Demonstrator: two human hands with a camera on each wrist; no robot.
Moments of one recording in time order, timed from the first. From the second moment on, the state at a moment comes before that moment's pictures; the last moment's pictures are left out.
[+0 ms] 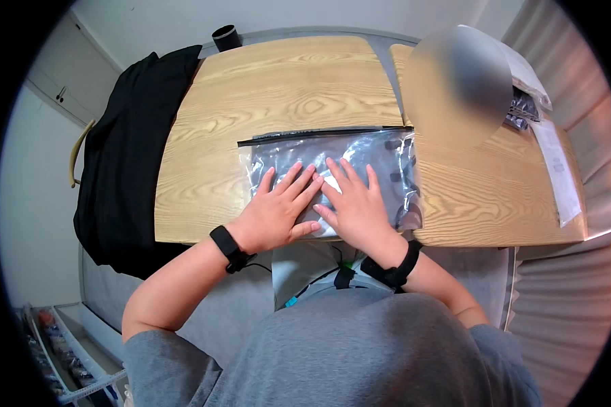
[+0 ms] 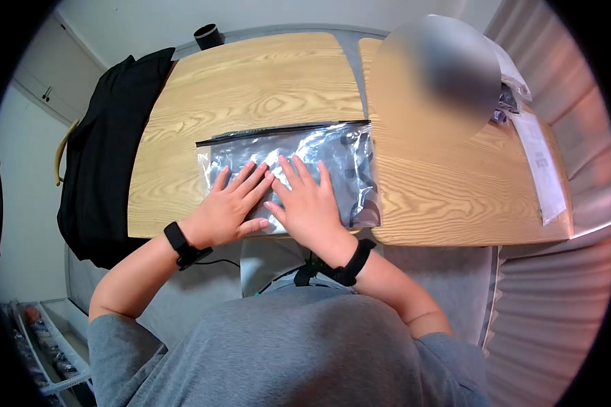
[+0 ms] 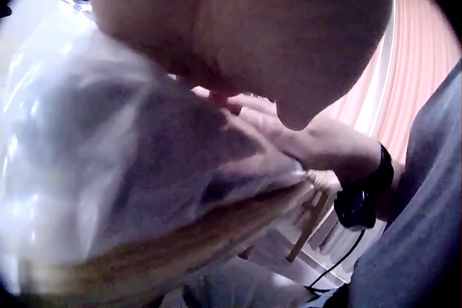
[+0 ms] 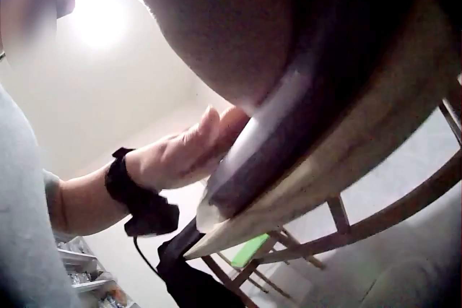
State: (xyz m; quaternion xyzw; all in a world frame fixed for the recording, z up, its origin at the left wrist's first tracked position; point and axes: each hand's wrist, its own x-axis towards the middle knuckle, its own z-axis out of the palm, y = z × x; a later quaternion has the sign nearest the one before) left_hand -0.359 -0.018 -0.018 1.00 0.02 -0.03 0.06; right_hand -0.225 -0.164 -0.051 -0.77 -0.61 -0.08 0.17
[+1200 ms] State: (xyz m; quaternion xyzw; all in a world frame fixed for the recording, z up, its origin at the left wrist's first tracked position) left_hand -0.402 -0.006 -0.022 0.96 0.09 0.03 0.27; right_hand -0.162 -0.261 -0.055 -0.81 -0.48 0.01 0.33
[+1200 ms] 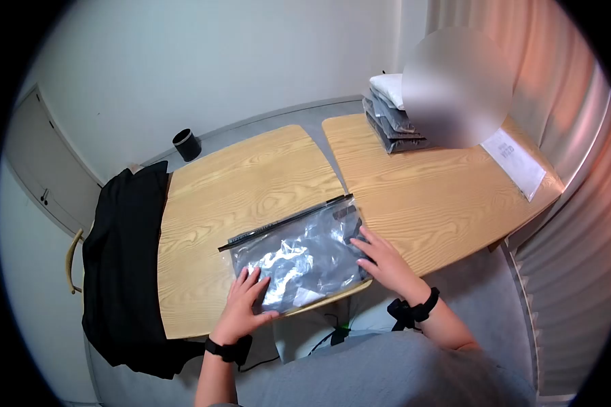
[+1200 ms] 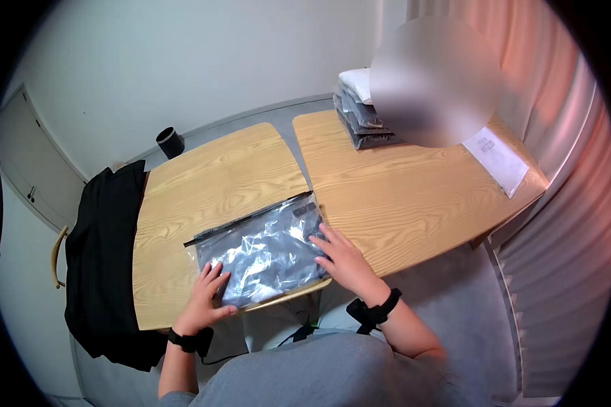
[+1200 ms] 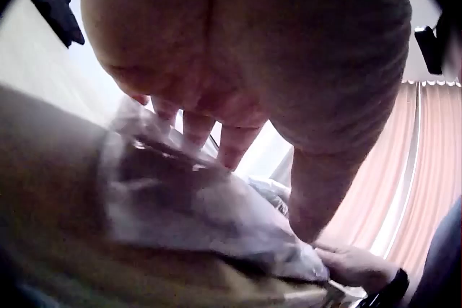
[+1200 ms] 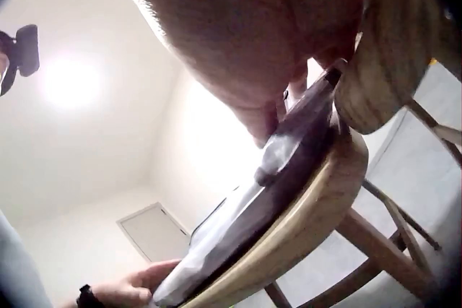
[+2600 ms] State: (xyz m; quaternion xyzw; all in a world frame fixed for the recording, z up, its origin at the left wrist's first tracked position) left_hand -0.403 0.031 -0.071 0.75 0.26 0.25 0.55; right_hand -0.092 -0.213 -0.033 -0.67 -0.44 0.29 0.52
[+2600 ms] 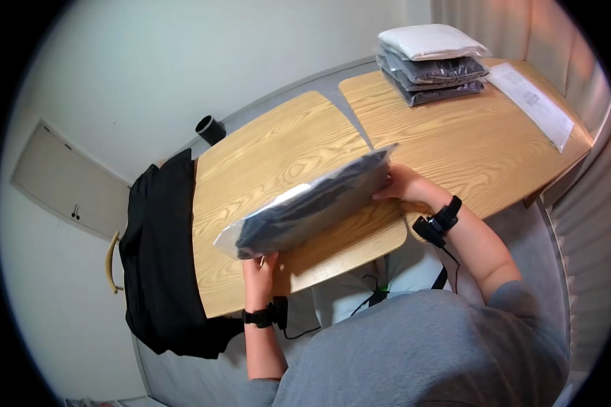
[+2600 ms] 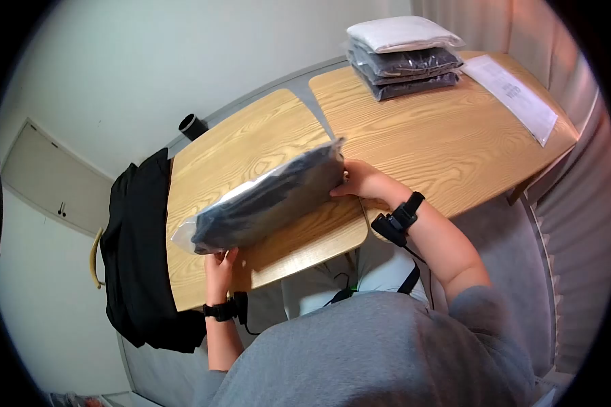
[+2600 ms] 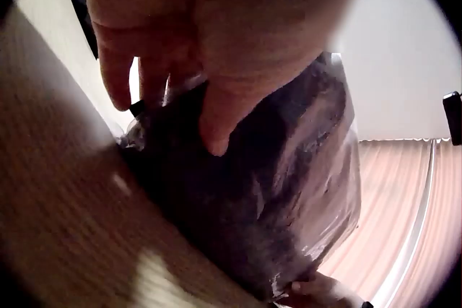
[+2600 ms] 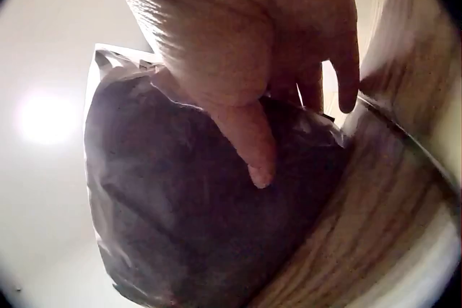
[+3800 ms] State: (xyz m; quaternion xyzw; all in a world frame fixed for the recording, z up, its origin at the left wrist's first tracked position) left_hand -0.335 -0.023 -0.033 0.99 0.10 0.00 0.06; right_hand -0.183 -0.171 -0.039 -0.79 -0.58 -0.06 0.17
